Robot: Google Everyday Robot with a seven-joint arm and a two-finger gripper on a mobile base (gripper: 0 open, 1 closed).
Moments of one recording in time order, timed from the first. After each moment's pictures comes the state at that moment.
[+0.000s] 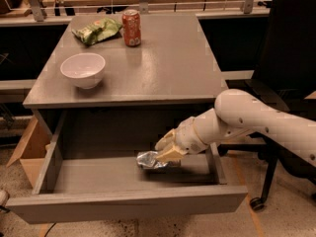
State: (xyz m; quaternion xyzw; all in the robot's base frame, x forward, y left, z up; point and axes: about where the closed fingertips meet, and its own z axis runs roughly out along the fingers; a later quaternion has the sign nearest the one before) arm 0.502 -0.014 0.686 -0.62 0.68 0.26 0.29
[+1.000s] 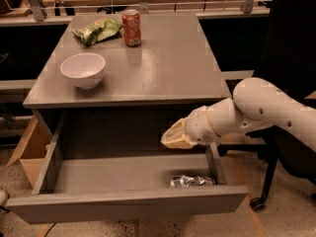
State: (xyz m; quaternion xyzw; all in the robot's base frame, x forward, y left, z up) arm 0.507 -0.033 0.735 -0.62 0.66 0.27 0.33
